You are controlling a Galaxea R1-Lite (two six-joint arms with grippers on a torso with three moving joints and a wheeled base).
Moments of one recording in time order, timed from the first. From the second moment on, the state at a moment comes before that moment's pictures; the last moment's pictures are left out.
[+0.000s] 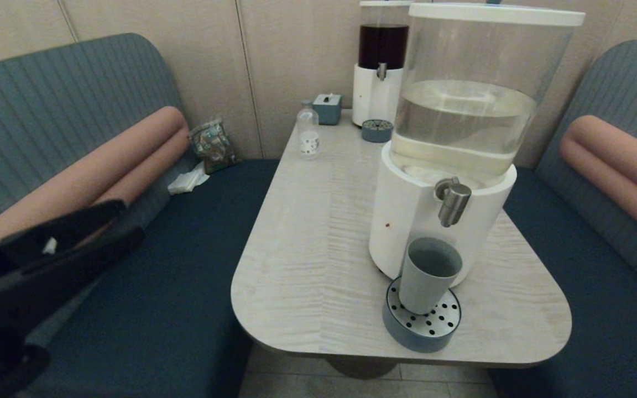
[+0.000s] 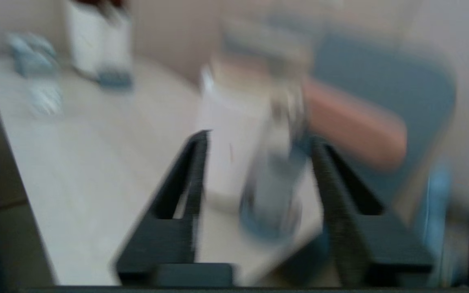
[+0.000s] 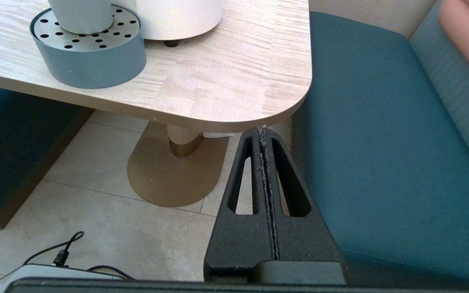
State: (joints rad) left arm -0.35 0.95 -0.34 -0.88 -0.46 -0.22; right arm 0.00 0.00 -0.01 0.04 0.04 -0.11
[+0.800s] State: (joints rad) left arm -0.31 1.85 -0.61 -1.43 -0.80 -0.02; right arm 0.00 0.00 -0.01 0.04 0.04 -0.11
